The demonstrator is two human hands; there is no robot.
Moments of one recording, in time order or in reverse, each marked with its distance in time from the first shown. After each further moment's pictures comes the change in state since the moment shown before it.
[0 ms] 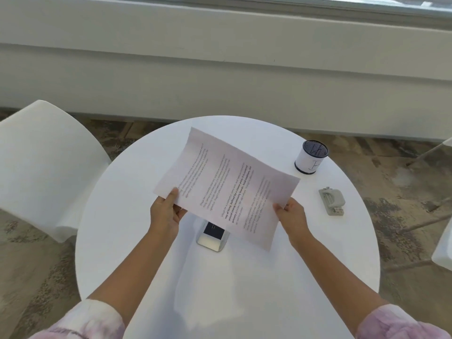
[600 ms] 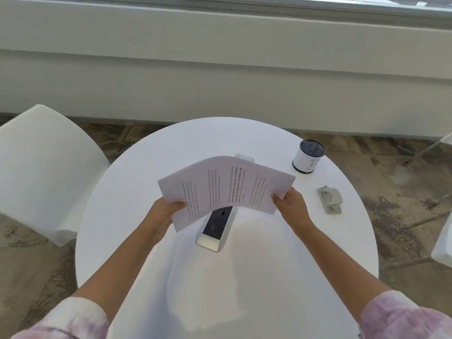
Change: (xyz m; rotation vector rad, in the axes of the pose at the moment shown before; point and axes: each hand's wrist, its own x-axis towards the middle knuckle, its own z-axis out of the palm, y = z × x) left_hand -0.001 0.015 -0.016 0.560 -0.395 0.009; right_hand 0.007 -0.017 -0.011 -0.169 -0.066 -0.212
